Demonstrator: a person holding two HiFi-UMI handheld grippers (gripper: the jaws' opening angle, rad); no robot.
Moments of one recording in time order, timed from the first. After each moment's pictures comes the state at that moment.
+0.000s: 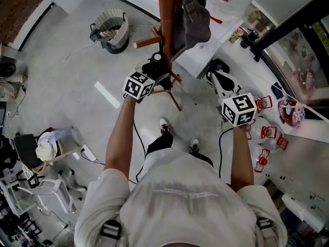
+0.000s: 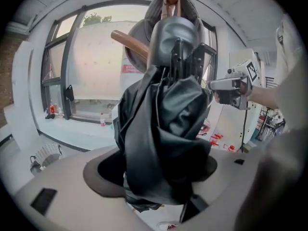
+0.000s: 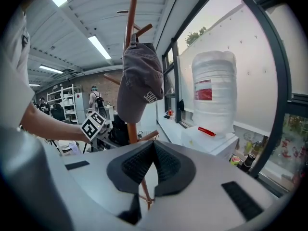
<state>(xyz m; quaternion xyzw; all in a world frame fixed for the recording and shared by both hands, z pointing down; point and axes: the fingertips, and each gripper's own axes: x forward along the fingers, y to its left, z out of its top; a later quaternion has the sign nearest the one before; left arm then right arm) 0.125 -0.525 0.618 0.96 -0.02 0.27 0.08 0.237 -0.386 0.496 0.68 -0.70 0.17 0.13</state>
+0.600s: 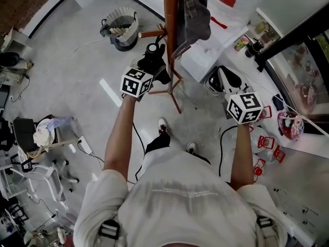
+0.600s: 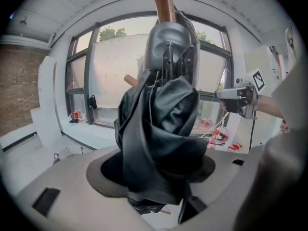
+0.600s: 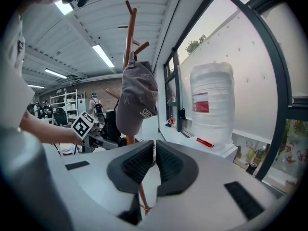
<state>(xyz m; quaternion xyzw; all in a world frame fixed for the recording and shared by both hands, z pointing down) 0.102 -0.532 0.558 0.96 -0.14 0.24 0.07 0.262 -0.376 0.463 0.68 -0.71 0.13 0.09</state>
